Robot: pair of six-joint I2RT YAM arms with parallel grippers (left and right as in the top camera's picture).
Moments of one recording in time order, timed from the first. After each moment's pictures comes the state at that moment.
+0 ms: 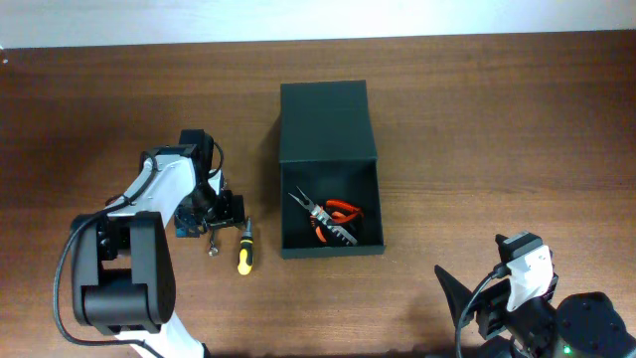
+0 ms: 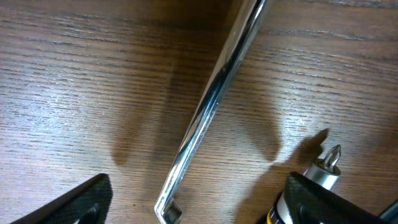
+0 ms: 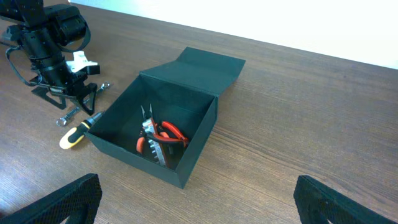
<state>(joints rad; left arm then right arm) -0.01 1.87 1.15 -0.97 0.04 -0.16 0.58 0.38 0.94 -1.02 0.11 0.11</state>
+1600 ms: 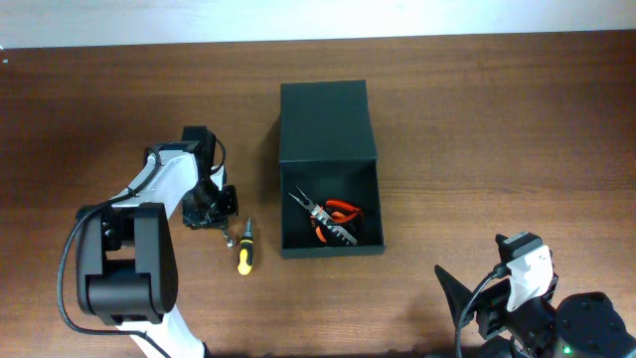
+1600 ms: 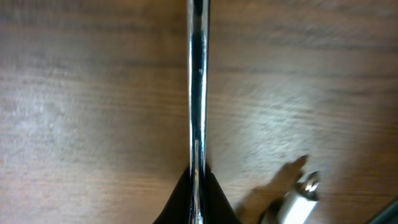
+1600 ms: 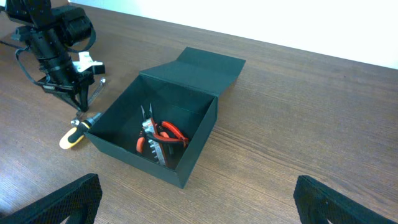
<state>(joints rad) -0.02 1.92 1.19 -0.95 0.08 -0.17 0.58 0.38 0.94 -1.02 0.11 0.11</state>
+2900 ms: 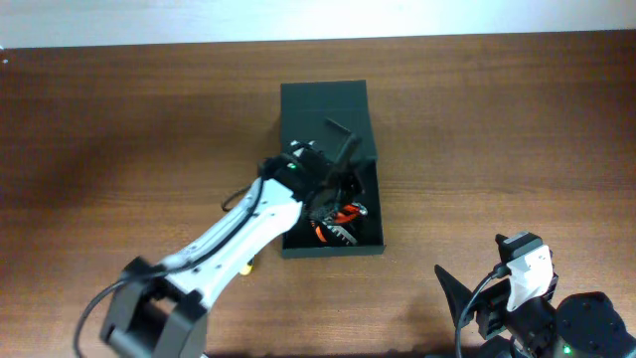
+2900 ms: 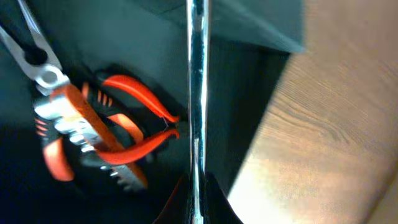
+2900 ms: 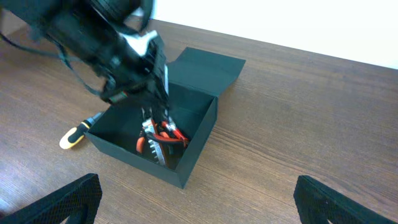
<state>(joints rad) -0.67 1.74 1.31 -0.68 0.12 -1.14 0.58 0.38 0.94 -1.02 0.11 0.10</state>
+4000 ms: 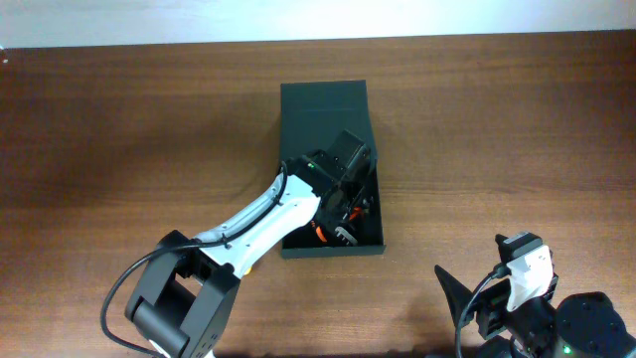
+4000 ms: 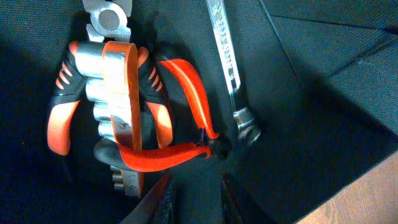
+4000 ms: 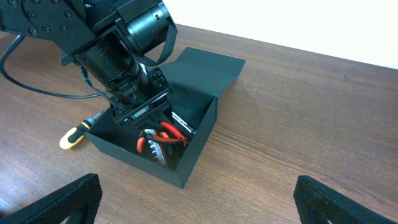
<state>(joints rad) -0.69 1.84 1.31 -0.71 0.09 -1.59 0.58 0.38 0.94 -1.02 0.11 0.11</state>
